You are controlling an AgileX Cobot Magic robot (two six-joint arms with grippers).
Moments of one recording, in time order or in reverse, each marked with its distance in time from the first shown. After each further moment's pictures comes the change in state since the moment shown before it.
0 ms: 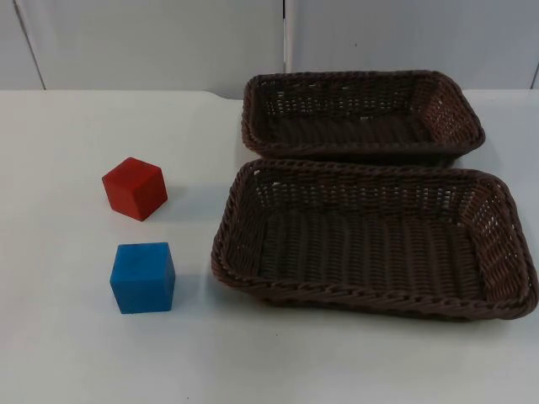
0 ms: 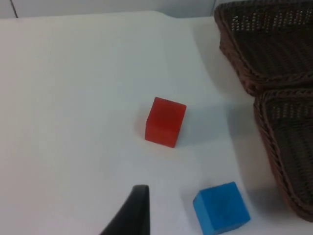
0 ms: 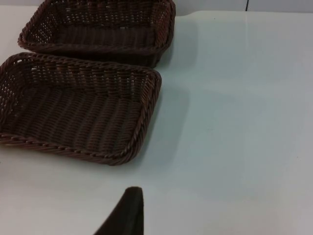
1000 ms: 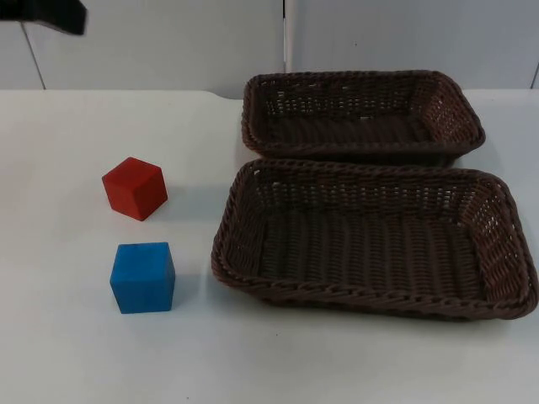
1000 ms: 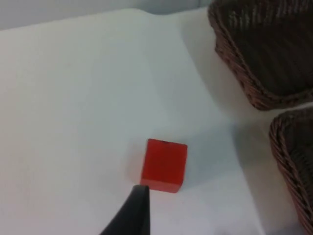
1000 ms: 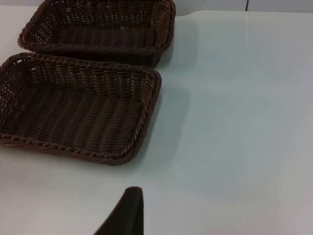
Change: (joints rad) right arm 0.000 0.000 0.000 0.000 0.000 0.002; left arm -0.052 0.540 -0.341 -0.103 -0.021 0.208
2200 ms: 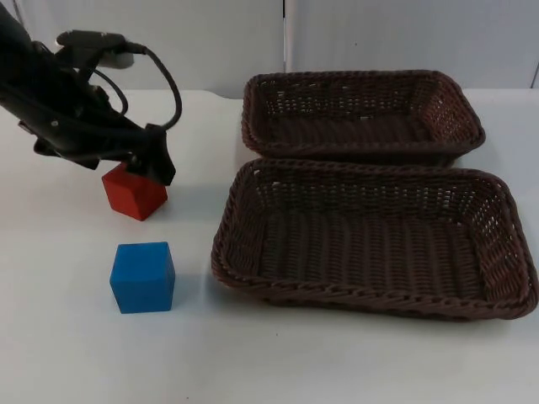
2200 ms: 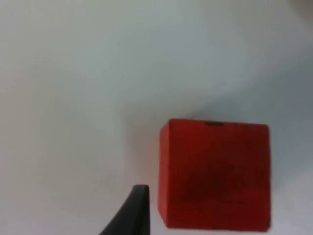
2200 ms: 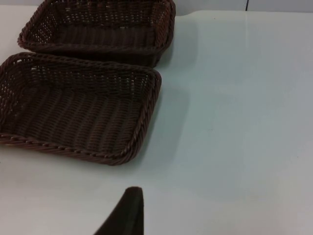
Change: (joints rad) right arm 0.000 0.000 0.000 0.000 0.000 -0.003; left arm -0.058 0.636 -0.235 -0.003 -0.129 0.136
